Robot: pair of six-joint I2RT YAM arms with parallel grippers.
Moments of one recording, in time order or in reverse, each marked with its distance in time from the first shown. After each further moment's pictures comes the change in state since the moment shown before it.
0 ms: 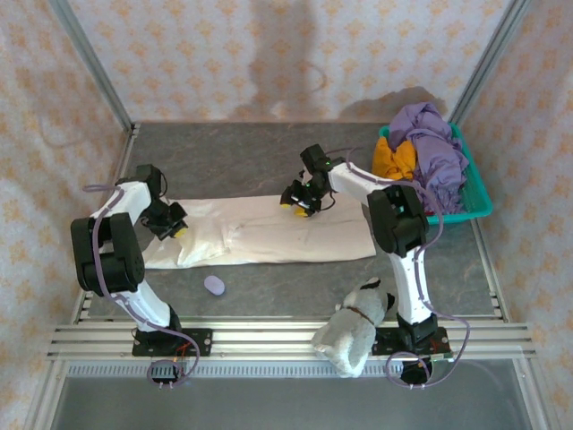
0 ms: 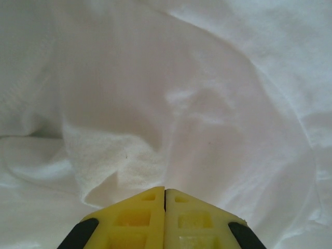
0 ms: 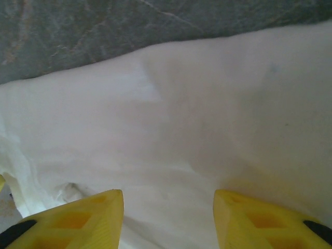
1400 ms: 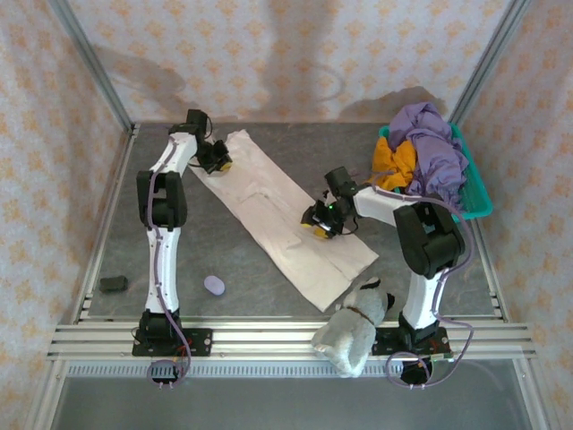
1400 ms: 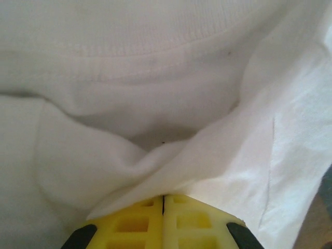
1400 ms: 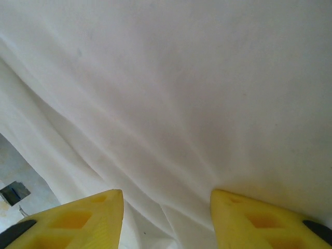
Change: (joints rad) left arm -0.215 0.898 1.215 0.011 0.197 -0.158; right arm -0.049 -0.323 -0.524 0.212 0.026 0.066
